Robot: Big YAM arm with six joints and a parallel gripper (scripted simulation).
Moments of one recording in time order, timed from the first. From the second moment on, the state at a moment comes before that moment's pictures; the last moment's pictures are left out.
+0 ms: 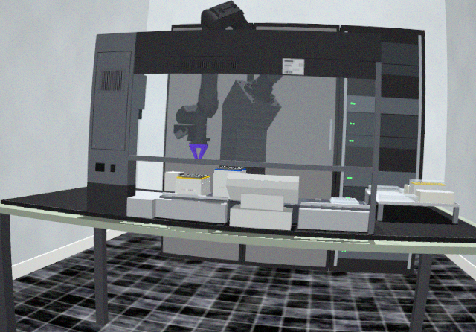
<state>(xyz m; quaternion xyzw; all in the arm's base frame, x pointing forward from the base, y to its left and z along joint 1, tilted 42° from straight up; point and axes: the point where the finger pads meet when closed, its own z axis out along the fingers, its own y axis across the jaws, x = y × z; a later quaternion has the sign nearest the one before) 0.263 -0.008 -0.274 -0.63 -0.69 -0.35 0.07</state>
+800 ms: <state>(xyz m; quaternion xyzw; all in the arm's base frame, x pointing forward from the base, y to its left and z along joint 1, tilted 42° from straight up) 0.274 0.010 -0.298 -0.63 -0.69 -0.35 0.07</state>
